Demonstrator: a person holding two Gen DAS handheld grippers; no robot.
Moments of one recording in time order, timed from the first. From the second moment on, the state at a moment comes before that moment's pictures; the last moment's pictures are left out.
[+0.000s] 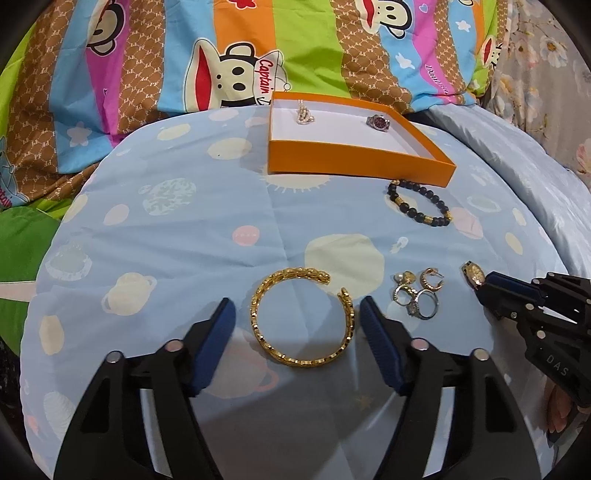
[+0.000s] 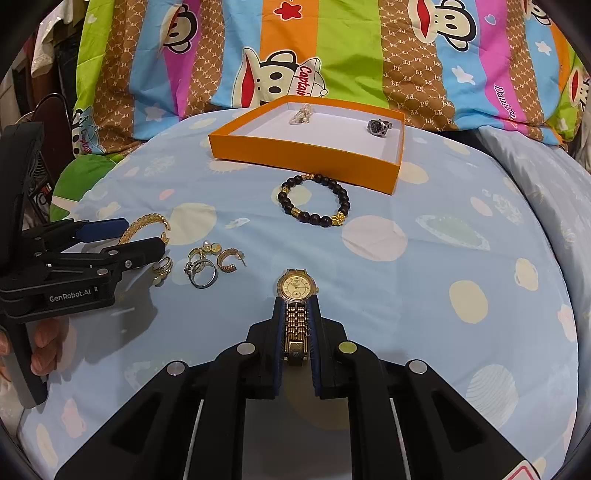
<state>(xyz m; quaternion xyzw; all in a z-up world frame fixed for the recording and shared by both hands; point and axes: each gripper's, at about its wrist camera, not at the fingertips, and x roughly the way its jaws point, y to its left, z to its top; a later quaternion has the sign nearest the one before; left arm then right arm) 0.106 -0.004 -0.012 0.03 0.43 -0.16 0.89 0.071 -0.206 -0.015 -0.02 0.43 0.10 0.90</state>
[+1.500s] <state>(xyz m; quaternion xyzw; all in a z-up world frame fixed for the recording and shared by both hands) 0.104 0.002 -0.008 0.02 0.42 -0.16 0.89 0.079 -0.206 -0.015 -0.01 0.43 0.09 0.90</state>
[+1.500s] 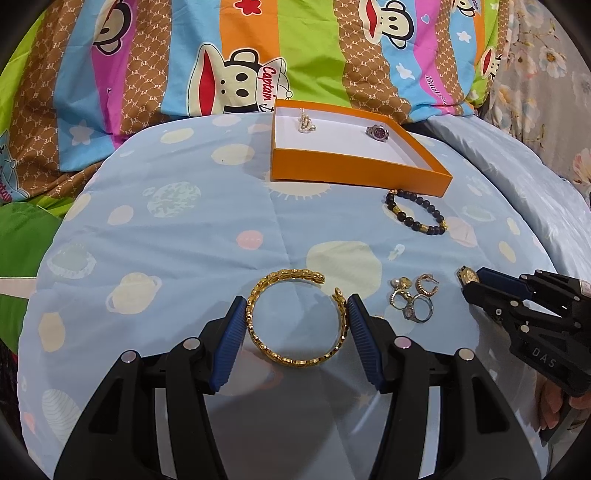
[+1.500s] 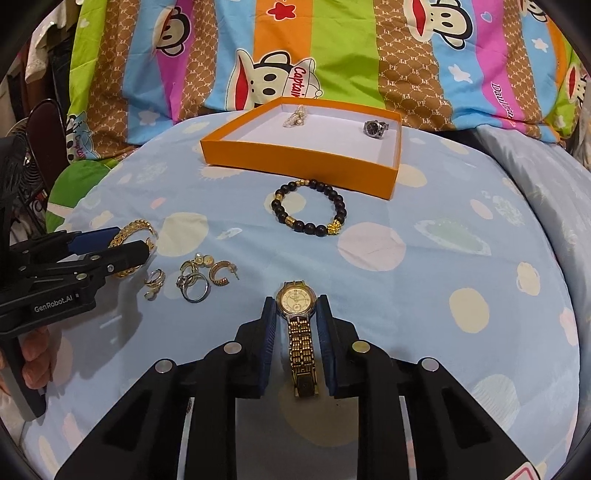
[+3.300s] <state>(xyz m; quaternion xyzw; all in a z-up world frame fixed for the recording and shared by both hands) 0.290 -0.077 0.021 0.05 0.43 -0.20 0.88 0.275 -0.258 0.027 0.05 0.42 0.05 0.91</state>
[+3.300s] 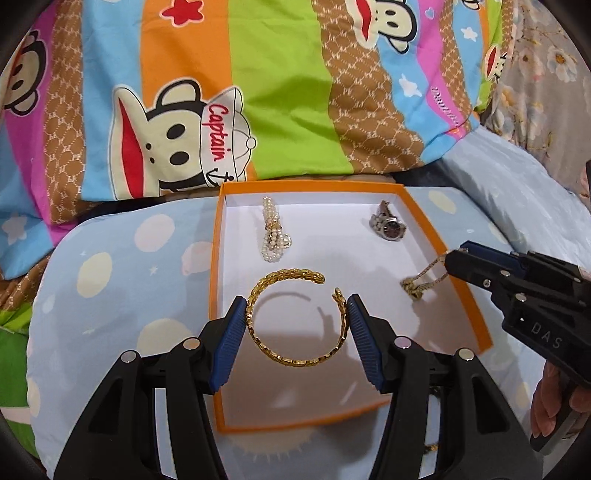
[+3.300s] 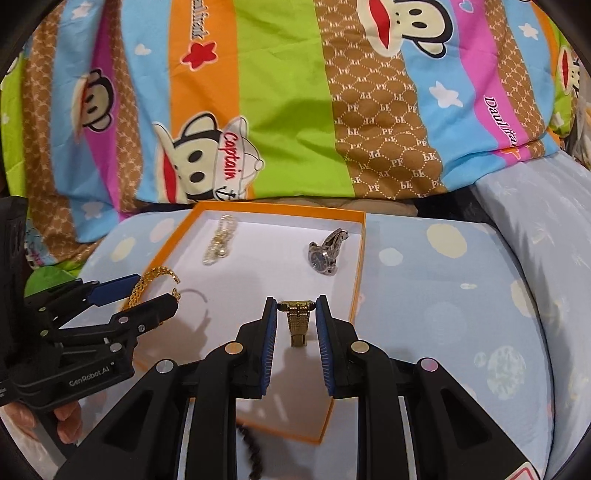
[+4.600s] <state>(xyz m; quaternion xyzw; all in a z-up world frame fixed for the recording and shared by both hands) 0.127 0.007 0.005 -0.01 0.41 -0.12 0.90 0.090 -0.263 0.018 0.11 0.36 0.03 0.93</state>
